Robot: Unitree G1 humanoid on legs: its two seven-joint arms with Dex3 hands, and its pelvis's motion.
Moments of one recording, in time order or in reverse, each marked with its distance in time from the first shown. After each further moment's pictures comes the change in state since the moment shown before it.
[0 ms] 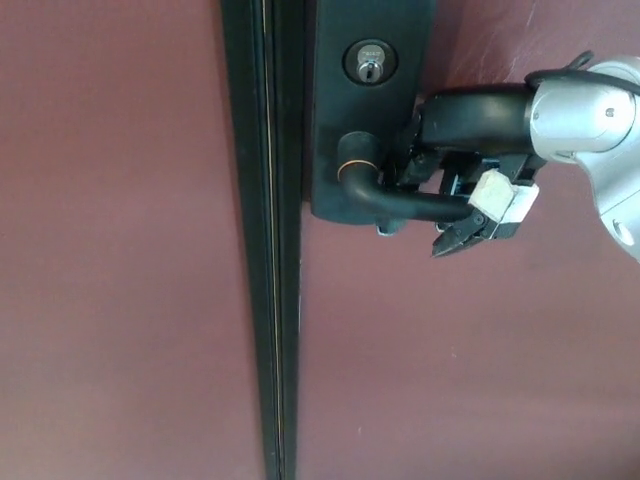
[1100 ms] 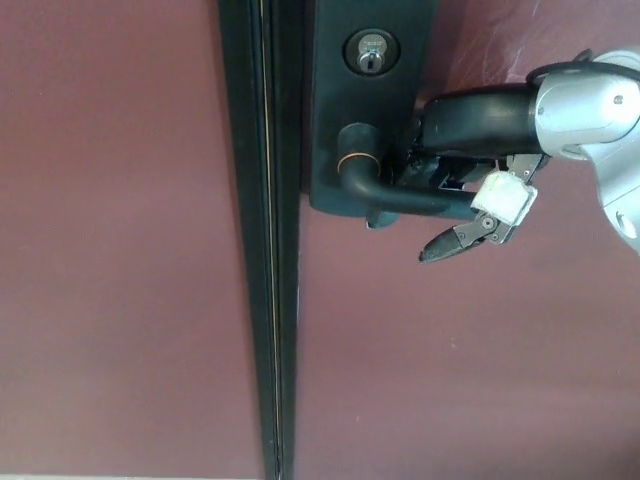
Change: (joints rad) left_arm 0.015 0.000 -0.005 -0.001 0.000 -0.007 0.000; right_arm -0.007 0.015 -0.045 -0.025 -0.014 0.033 0.107
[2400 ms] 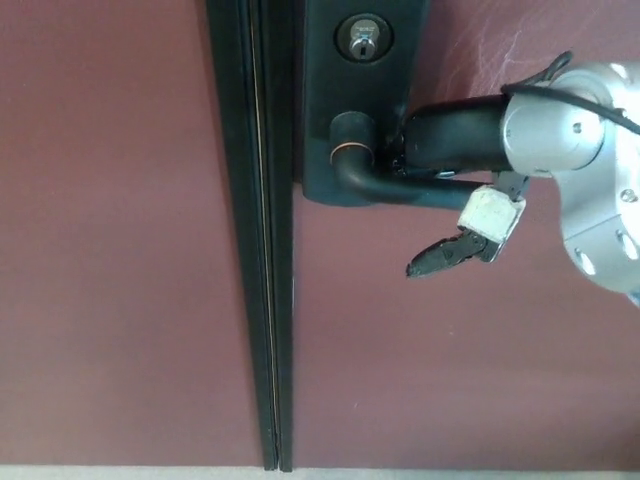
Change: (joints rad) left_arm 0.005 0.000 0.000 -0.004 -0.002 0.000 -0.002; right_arm -0.032 -0.005 0.162 -0.191 -0.227 0.189 0.052
